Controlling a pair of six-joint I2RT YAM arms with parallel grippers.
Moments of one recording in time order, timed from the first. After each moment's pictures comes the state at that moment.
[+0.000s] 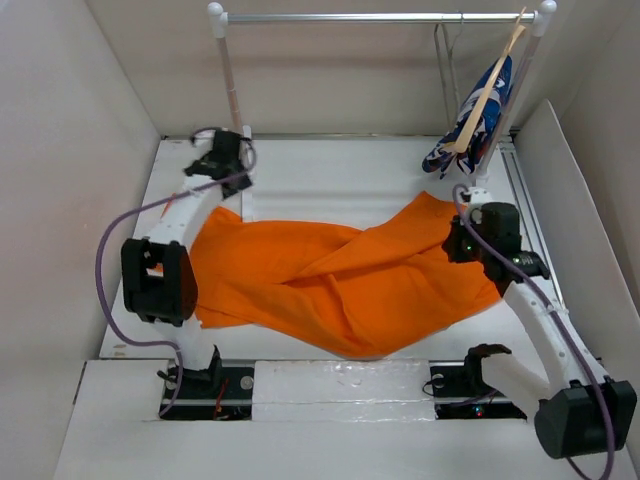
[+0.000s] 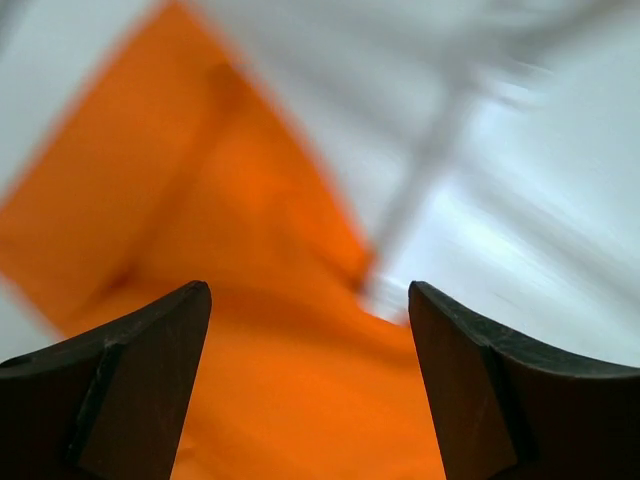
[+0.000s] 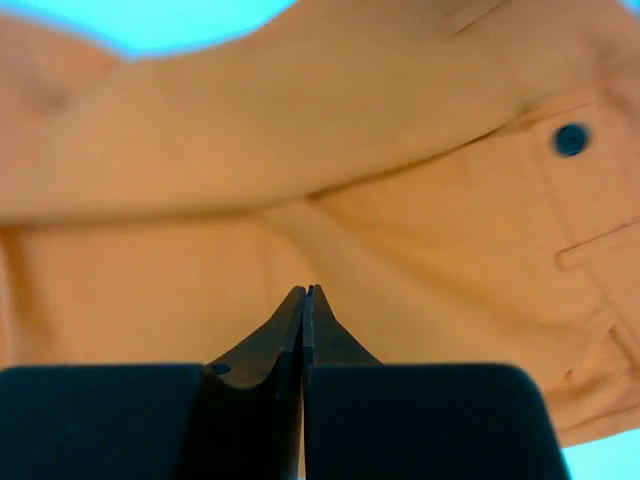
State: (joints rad) left arm -0.06 1.75 1.50 -0.70 -0.49 -0.55; right arm 0.19 0.95 0.78 -0.54 -0.14 0.07
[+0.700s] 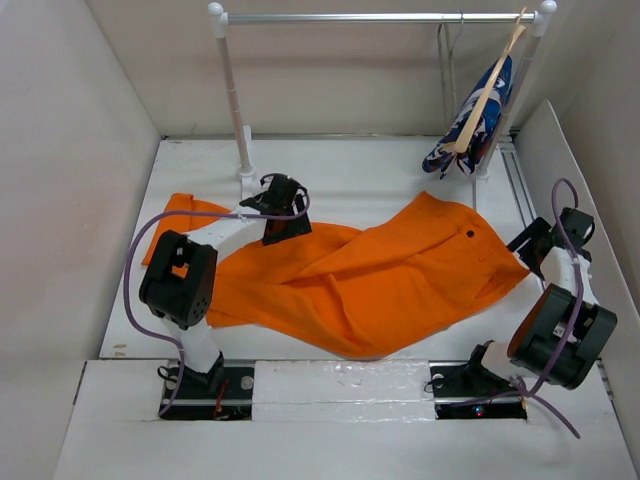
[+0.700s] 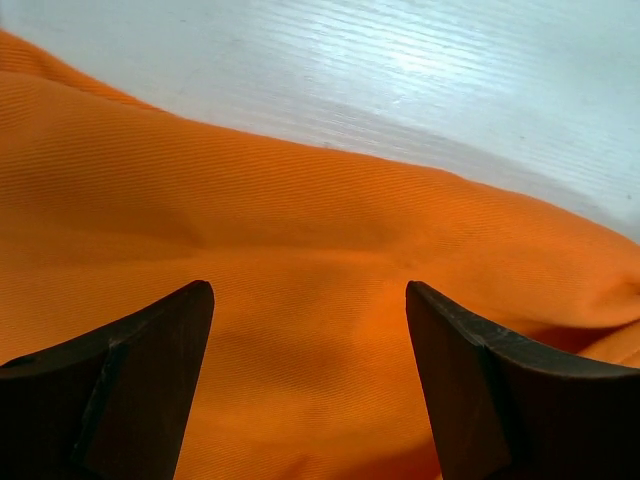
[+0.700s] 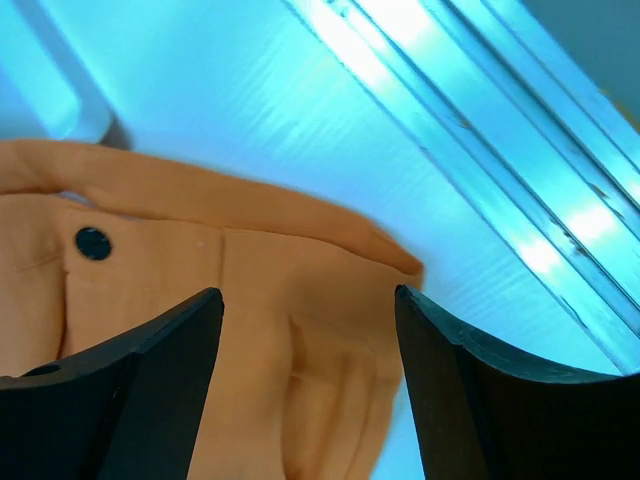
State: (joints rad) left arm -0.47 1.74 1.15 -0.42 -0.16 -0.68; right arm -0.57 1.34 0.81 -0.34 -0.09 0.31
